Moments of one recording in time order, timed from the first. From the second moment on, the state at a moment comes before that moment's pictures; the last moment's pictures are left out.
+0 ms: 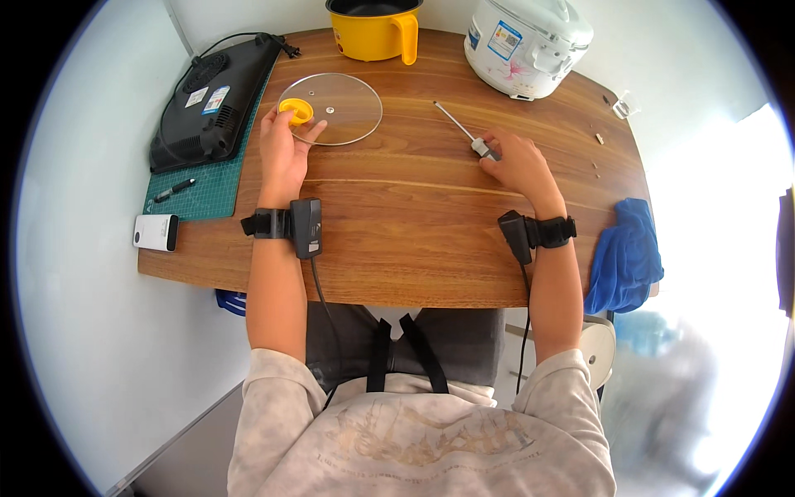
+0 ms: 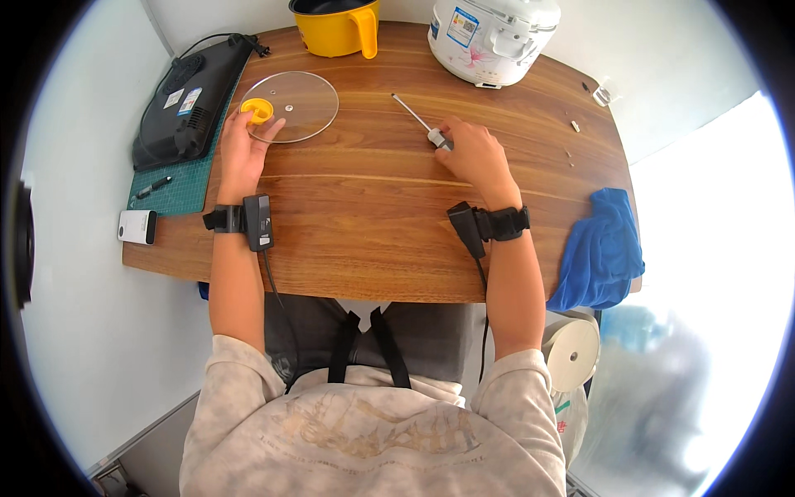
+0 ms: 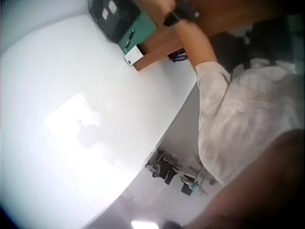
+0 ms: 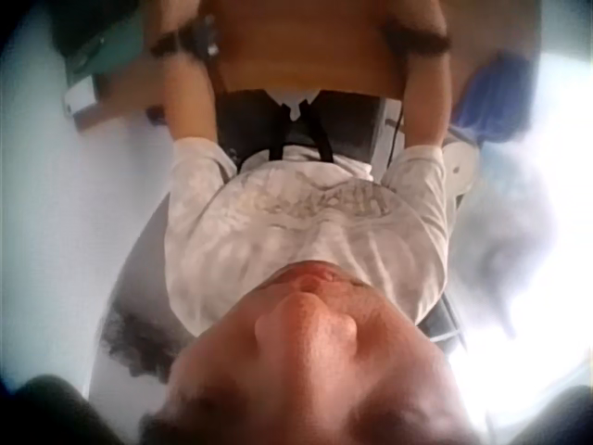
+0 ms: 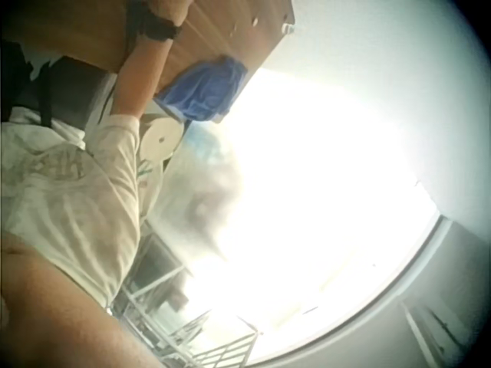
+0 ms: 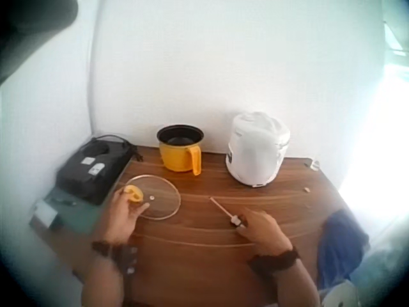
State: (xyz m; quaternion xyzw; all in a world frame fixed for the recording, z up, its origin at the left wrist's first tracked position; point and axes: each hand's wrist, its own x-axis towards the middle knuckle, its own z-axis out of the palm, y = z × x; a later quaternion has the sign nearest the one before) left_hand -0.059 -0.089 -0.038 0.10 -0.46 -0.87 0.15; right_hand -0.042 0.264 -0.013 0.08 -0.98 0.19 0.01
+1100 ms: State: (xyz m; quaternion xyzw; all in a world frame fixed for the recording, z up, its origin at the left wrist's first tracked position) left_hand -0.046 -0.064 -0.012 0.04 -0.48 -0.85 0.19; right_hand -0.078 0.146 0.016 0.28 -0.90 0.33 0.11
